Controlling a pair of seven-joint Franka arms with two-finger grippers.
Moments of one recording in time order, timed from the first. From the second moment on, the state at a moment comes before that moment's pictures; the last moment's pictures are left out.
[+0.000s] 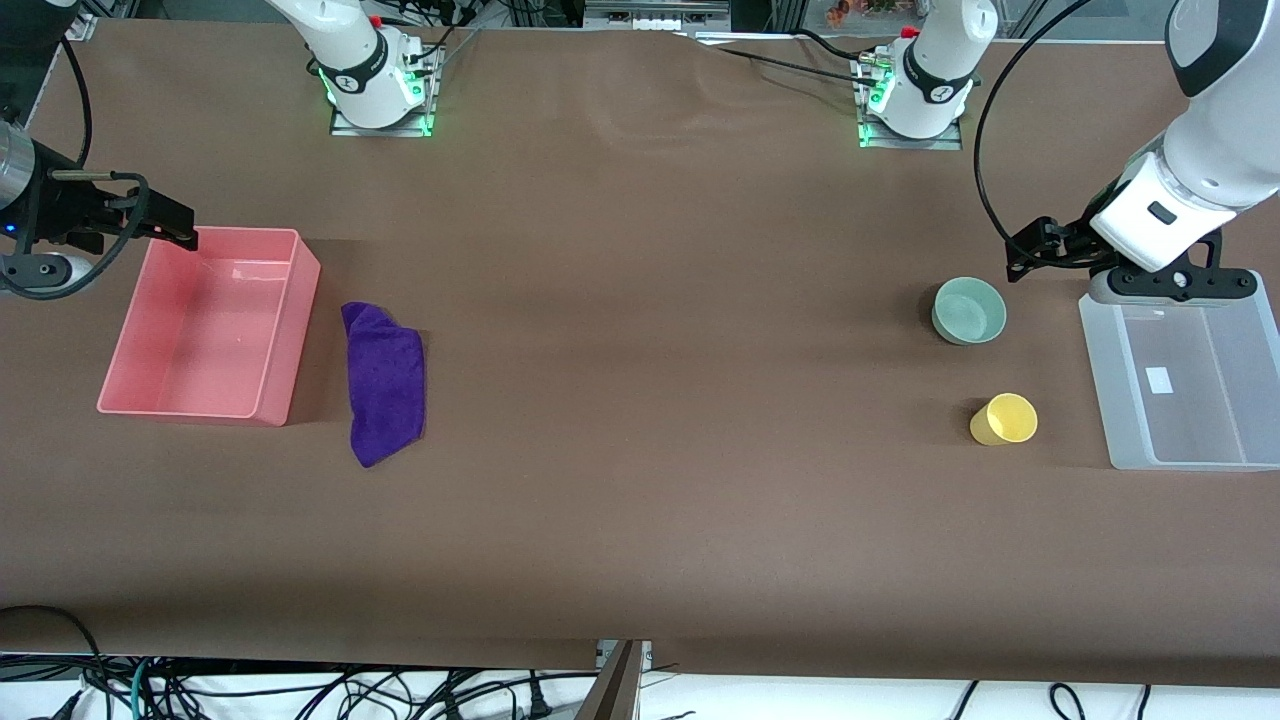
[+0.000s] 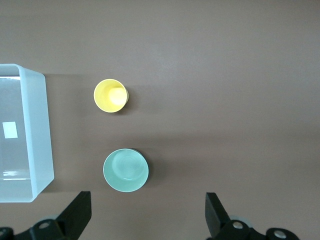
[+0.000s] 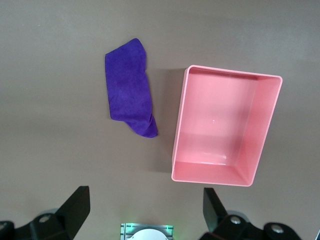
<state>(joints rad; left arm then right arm) 0.00 0.00 -0.10 -1.74 0.00 1.70 -0.09 0.03 0.18 0.05 -1.32 -0.06 1.35 0.00</state>
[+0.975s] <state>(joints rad) 0.01 0.03 -0.10 -1.74 0.00 1.65 -0.07 0.03 0.18 0.05 -1.32 -0.06 1.37 0.00</state>
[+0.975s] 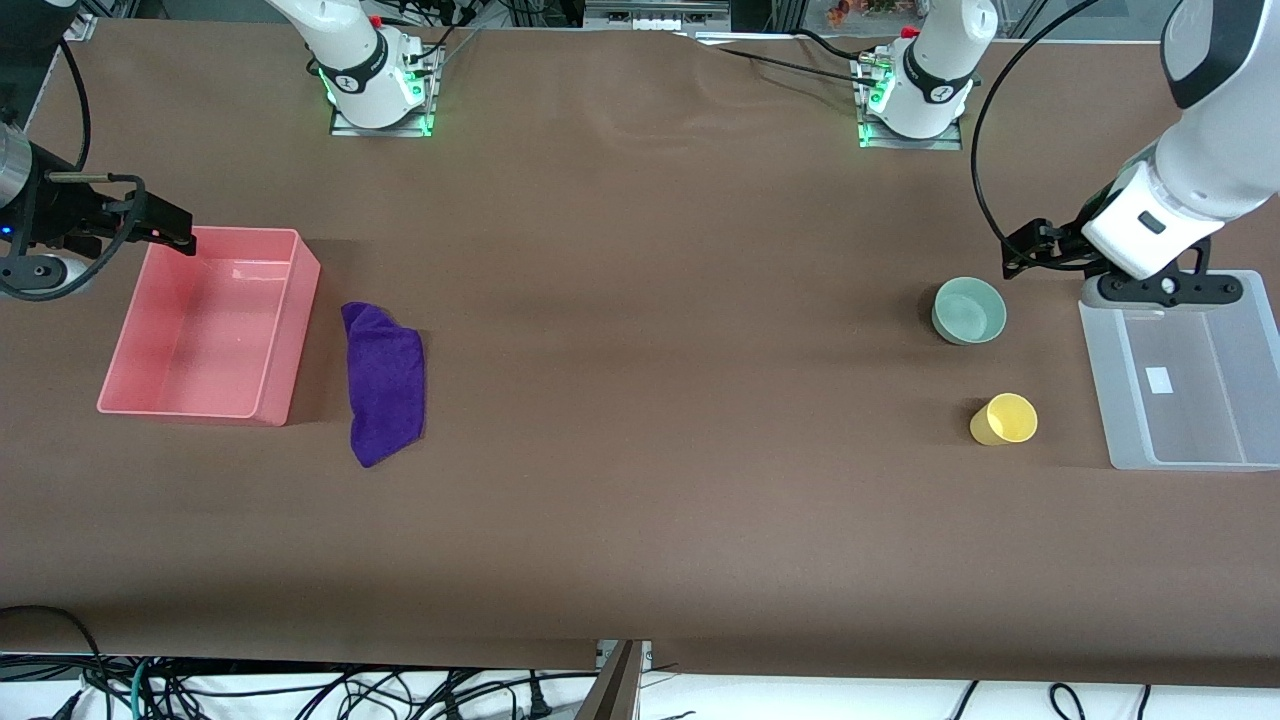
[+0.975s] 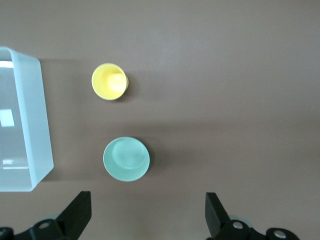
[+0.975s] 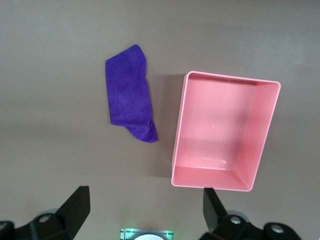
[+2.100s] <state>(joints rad) 0.22 0.19 -0.09 -2.35 0.07 2.42 0.58 0.03 0.20 0.10 -1.69 -0.05 1.73 0.01</state>
